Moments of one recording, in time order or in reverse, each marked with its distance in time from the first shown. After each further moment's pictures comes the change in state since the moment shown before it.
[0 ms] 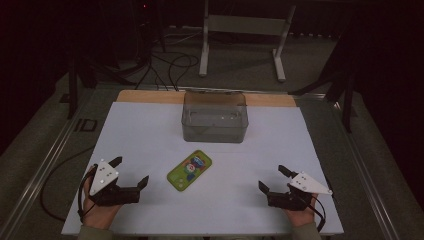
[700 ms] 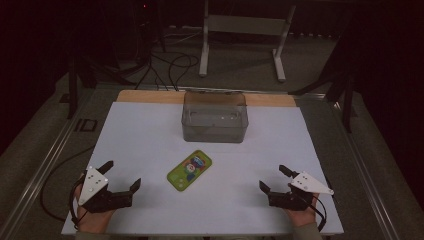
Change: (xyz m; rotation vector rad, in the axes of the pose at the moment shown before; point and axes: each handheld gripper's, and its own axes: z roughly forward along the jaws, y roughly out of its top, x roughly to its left) left arm 0.007 -0.019 -0.015 -0.059 0.048 -0.030; right arm -0.001 0.001 -0.002 0.000 0.001 0.001
